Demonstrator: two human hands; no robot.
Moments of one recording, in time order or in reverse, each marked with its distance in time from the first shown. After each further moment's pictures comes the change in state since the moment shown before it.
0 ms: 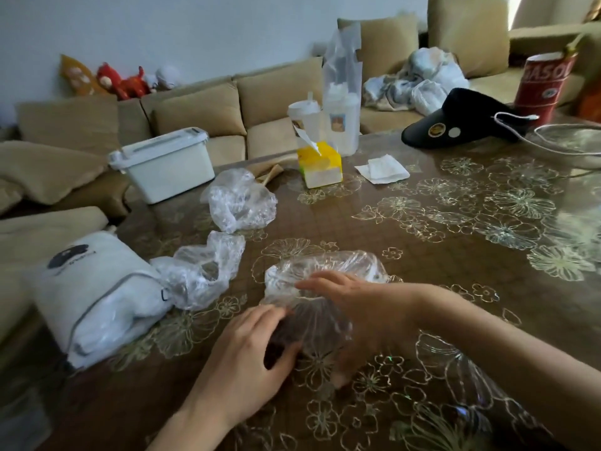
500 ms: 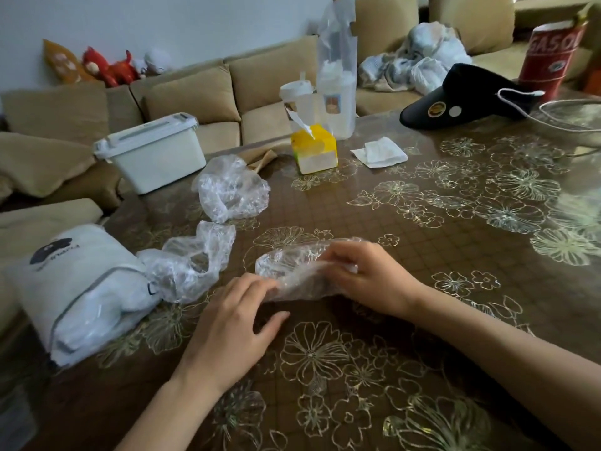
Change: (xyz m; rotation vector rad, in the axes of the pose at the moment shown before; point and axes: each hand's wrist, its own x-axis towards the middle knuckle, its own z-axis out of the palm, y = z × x) left_hand 0.020 -0.007 -0.003 0.121 0.110 0.082; right_hand 0.019 0.036 0.019 0.281 0.743 -0.166
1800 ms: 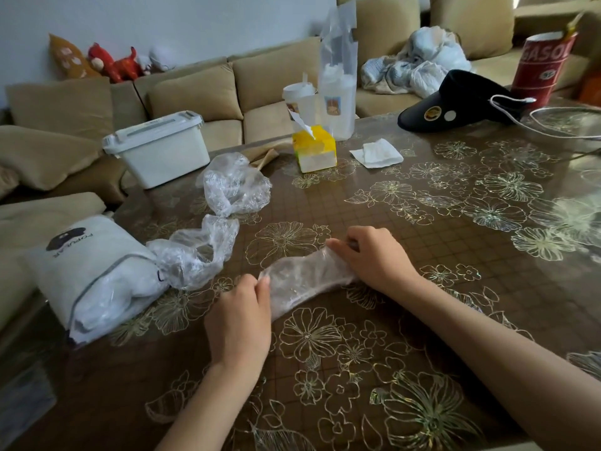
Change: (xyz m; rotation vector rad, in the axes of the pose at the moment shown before) left_hand 0.003 0.038 0.007 0.054 0.077 -0.633; right_hand 0.003 0.008 -0.002 -0.271 0.173 0.291
